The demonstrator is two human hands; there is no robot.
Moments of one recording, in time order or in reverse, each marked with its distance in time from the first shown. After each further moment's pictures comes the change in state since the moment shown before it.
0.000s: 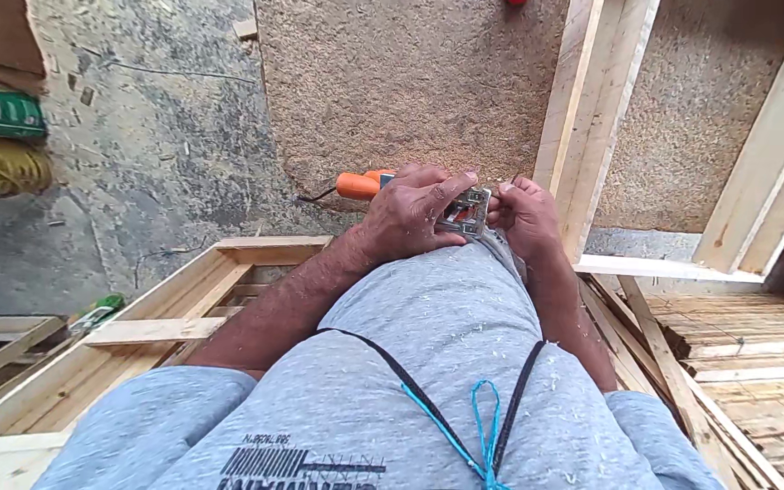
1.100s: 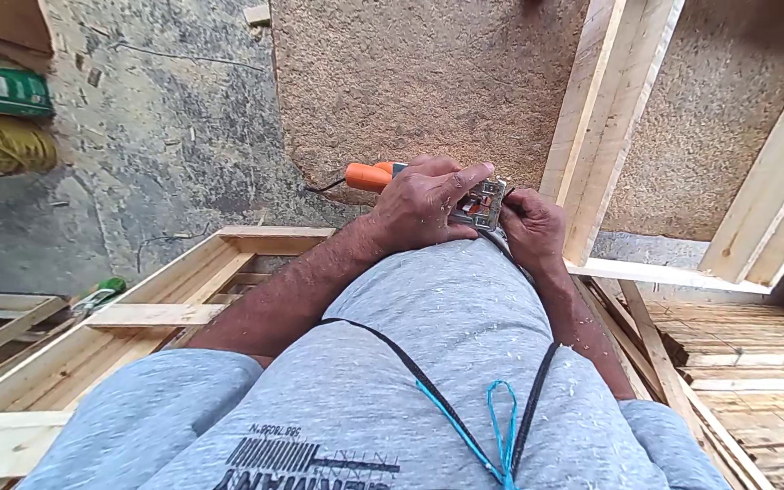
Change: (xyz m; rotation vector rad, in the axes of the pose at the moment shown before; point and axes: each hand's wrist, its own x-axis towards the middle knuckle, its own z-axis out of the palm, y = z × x) left_hand 0.006 -0.001 -0.003 0.009 -0.021 -0.022; right_hand -0.010 0.019 -0.007 -0.792 -0.036 -0.748
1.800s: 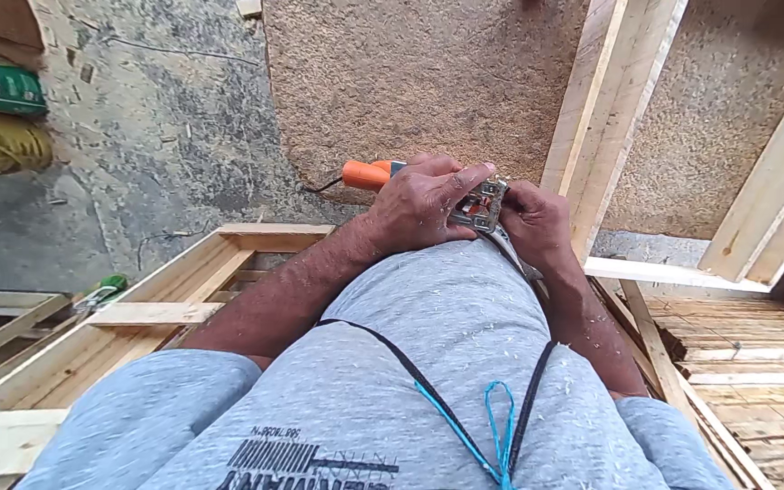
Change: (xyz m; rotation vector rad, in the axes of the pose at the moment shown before) left_hand 0.006 -0.002 -0.001 -0.008 -0.018 0.009; right_hand 0.021 -0.011 -0.014 -0.032 -0.186 0.060
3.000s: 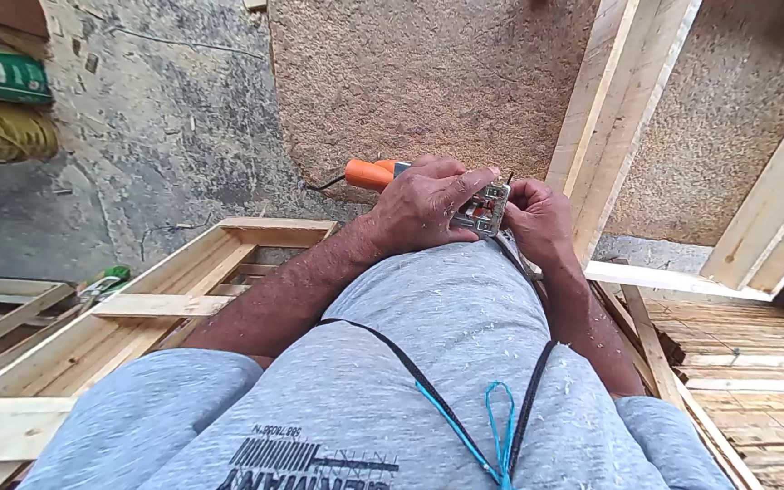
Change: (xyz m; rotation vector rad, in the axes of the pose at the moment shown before) left_hand 0.002 -0.001 0.001 -0.012 0.002 0.003; right_hand 0.007 -0.003 0.002 0.161 0.027 0.350
